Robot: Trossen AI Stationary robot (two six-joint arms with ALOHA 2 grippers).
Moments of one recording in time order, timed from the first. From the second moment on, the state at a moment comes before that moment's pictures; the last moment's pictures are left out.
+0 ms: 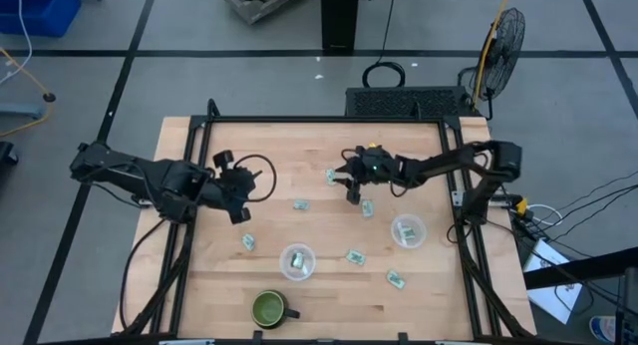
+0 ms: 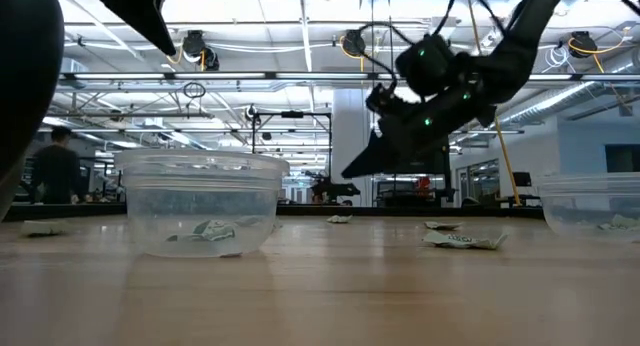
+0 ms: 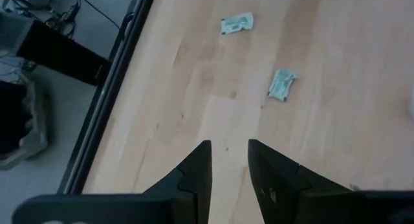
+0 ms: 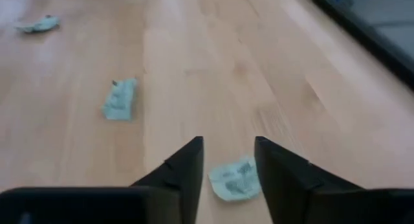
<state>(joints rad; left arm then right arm) -0.25 1.14 1.12 -1.10 -0.56 -0.33 -0.29 1.71 0.66 0.55 -0.08 -0.06</state>
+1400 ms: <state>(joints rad) -0.19 1.14 1.07 -1.10 -0.50 -0.43 -0.07 1.49 0.79 -0.14 0.31 0.11</state>
